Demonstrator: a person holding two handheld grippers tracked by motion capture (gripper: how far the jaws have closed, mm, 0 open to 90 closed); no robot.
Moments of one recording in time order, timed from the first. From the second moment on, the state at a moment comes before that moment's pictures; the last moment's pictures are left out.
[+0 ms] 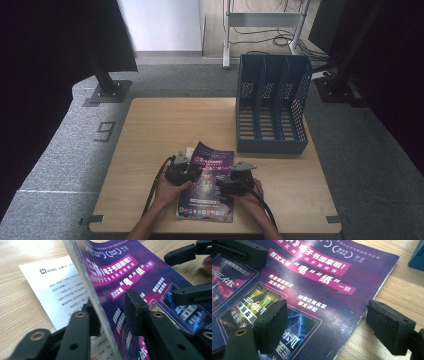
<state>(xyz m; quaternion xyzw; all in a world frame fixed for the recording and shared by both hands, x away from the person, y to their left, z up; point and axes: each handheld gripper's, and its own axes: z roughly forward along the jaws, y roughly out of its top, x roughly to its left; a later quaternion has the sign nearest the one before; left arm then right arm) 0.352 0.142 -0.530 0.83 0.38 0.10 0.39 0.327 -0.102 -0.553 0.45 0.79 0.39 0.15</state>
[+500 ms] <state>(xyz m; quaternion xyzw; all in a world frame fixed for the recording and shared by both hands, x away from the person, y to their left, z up) 0.363 0.152 -0.537 0.82 0.40 0.06 0.39 0.329 -0.103 -0.553 0.45 0.79 0.40 0.15</state>
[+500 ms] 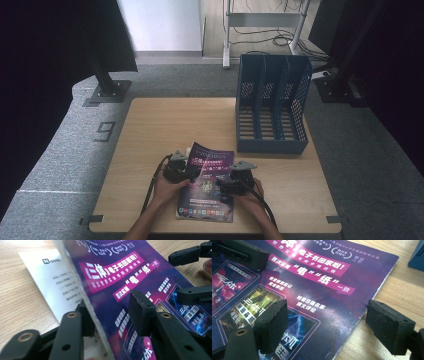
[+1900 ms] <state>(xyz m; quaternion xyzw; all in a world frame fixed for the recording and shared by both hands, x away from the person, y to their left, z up) 0.326 0.150 -0.486 0.80 0.30 0.12 0.51 0.341 -0.119 -0.541 0.46 0.76 0.46 0.10</state>
